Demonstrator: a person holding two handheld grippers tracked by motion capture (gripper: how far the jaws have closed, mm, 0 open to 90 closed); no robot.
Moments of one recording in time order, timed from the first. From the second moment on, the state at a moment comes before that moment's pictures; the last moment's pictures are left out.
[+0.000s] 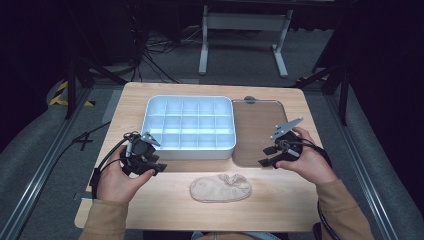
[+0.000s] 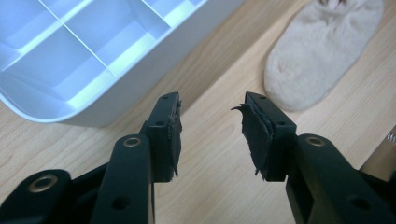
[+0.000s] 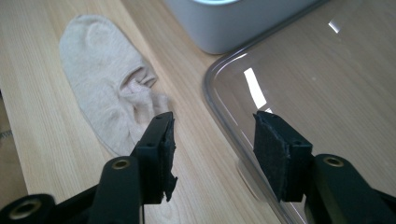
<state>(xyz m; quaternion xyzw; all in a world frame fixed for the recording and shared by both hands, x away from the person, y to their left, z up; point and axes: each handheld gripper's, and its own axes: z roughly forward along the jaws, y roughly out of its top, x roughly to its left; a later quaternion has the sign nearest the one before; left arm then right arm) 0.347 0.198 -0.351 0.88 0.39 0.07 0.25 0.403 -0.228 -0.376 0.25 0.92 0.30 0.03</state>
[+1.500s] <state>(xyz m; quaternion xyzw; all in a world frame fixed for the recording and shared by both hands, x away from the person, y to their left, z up) 0.337 0.182 -0.353 0.87 0.39 0.03 0.31 0.381 -0.187 -0.378 0.24 0.89 0.38 0.00</state>
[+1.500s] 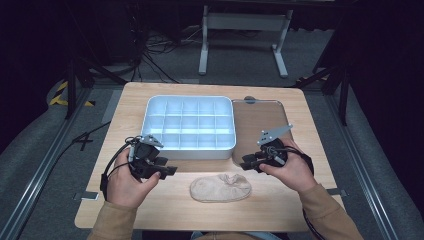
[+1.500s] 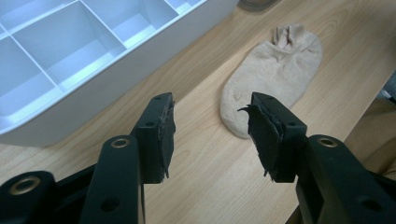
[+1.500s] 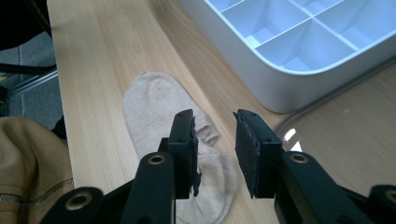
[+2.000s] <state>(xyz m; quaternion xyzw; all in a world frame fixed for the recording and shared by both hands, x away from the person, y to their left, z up) 0.336 0.171 -0.361 0.87 0.38 0.02 0.30 0.362 -0.144 -0.406 0.20 0.92 0.34 -0.04</state>
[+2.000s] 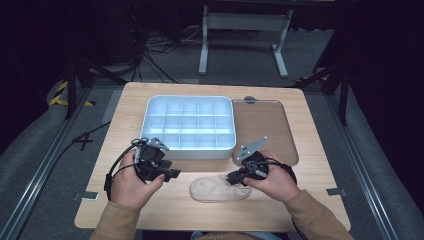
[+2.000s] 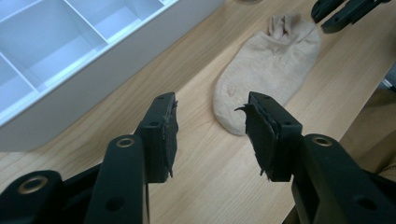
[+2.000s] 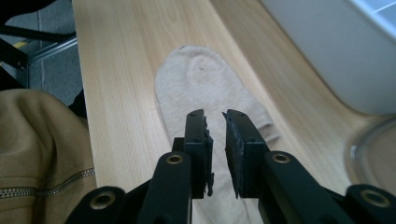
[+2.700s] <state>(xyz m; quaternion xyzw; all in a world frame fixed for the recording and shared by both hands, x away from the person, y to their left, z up) 0.341 0.143 -0.387 0.89 0.38 -0.01 0.25 0.345 -0.112 -0.440 0.17 0.94 0.28 -0.07</state>
